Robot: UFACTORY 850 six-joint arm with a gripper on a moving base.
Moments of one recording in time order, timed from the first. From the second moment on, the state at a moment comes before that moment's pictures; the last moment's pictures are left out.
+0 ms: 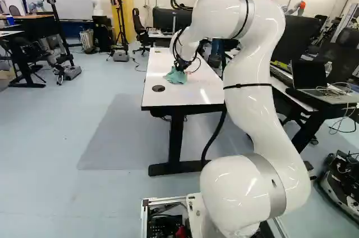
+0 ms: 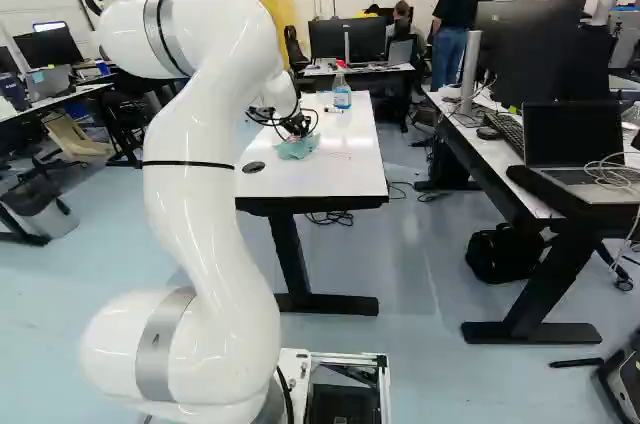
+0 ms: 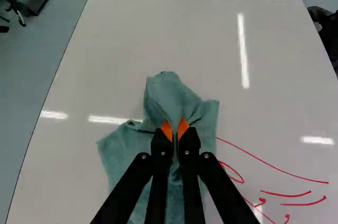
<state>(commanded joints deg) 2.7 -37.1 -83.2 0.0 -5.1 0.0</state>
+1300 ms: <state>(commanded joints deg) 0.2 -36.7 -82.7 0.0 -9.1 0.0</state>
